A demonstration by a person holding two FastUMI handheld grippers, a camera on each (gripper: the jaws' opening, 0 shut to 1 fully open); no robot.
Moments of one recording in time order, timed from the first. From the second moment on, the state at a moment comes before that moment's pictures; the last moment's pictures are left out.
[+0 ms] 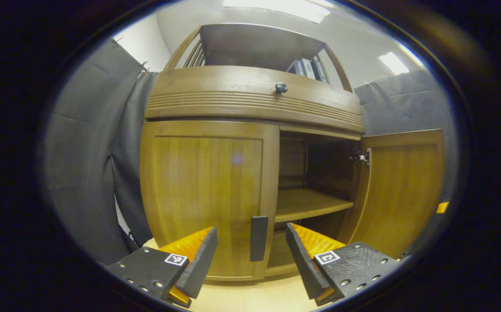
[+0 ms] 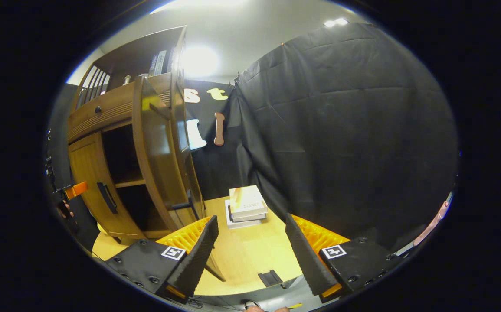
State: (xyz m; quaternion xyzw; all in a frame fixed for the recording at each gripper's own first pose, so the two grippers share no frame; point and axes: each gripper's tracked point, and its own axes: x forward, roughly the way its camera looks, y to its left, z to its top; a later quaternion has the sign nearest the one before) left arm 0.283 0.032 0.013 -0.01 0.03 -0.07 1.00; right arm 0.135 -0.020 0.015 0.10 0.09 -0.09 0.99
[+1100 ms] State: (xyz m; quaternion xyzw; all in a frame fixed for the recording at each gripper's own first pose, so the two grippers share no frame) left arm 0.371 0.008 -0.058 0.00 0.09 -0.04 1.00; right arm 0.250 -0.073 0.010 0.08 0.08 -0.12 0.99
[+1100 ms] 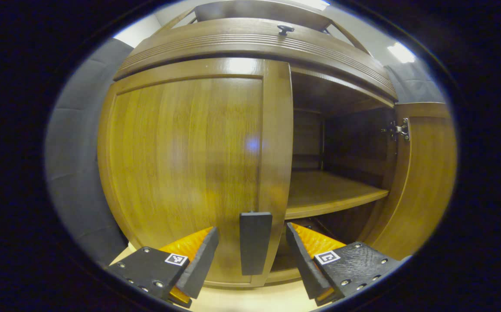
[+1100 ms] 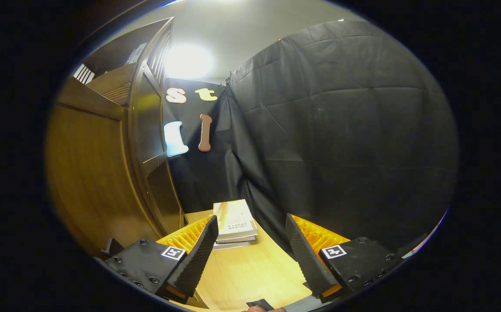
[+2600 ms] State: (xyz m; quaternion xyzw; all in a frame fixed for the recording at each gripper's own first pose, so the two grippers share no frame) left arm 0.352 0.005 -0.051 -0.01 0.10 -0.06 0.99; right arm 0.188 -0.069 0.006 0.09 0.08 -0.15 0.98
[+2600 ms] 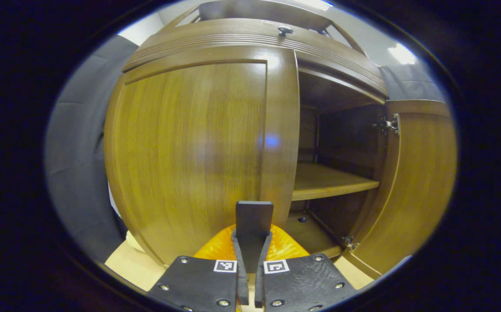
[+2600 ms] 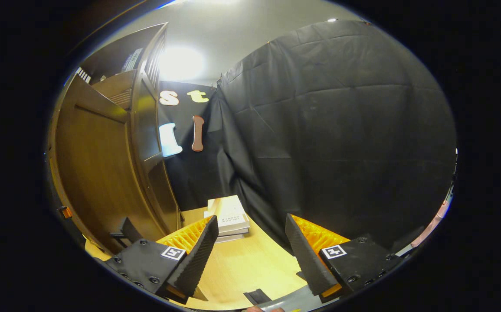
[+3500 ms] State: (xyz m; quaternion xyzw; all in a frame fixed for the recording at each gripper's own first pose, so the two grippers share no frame) left arm 0.283 0.034 -0.051 -0.01 0.08 -0.08 0.99; right arm 0.108 0.019 -0.013 0.08 0.08 -0.10 0.99
